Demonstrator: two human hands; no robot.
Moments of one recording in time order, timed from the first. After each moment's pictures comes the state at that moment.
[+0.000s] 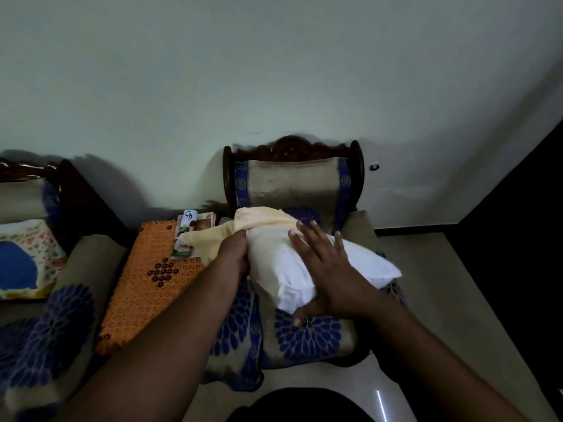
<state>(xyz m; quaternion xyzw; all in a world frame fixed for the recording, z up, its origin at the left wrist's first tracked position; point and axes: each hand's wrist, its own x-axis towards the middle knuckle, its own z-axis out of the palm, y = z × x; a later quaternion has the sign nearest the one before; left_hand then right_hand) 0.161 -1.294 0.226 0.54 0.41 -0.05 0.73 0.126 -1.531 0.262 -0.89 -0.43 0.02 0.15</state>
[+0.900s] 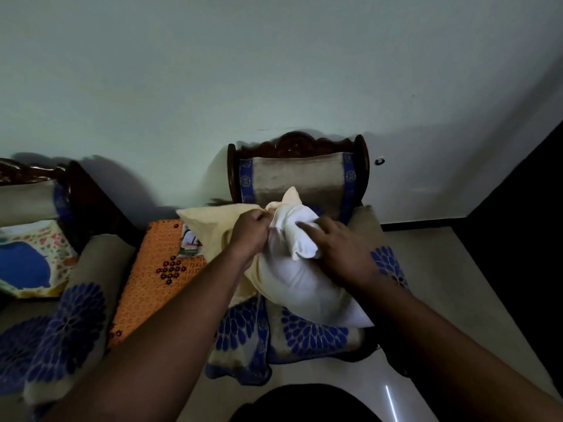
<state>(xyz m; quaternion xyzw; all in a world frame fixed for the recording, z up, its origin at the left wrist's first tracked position) 0.157 -1.305 0.254 0.82 0.21 0.03 0.53 0.158 -1.520 0.246 -0.93 -0.32 -0.10 0.13</state>
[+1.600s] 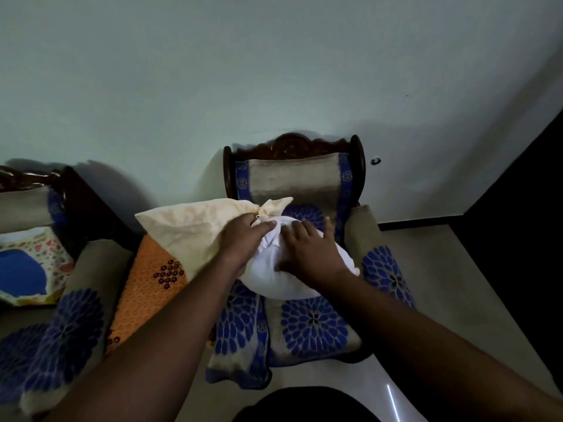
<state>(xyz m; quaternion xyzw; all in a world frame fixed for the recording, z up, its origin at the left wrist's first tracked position) 0.149 -1.297 0.252 0.83 0.21 0.03 0.52 0.160 -1.471 0.237 -0.96 -0.29 0.00 -0.01</state>
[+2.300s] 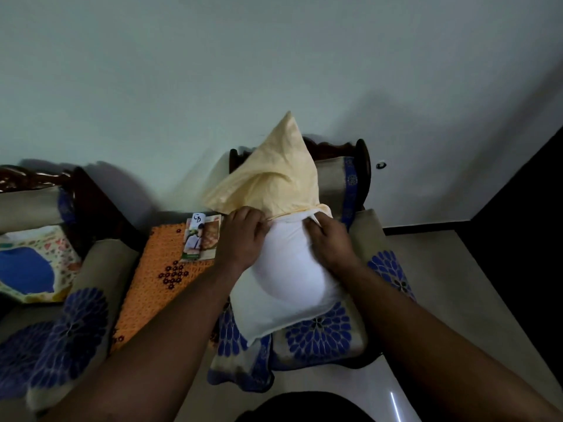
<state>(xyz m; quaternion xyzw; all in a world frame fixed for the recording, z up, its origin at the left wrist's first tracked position) 0.152 -1.272 0.236 0.97 0.00 0.21 0.15 0.183 -1.487 0.246 -0.87 -0.14 -0.03 0.48</state>
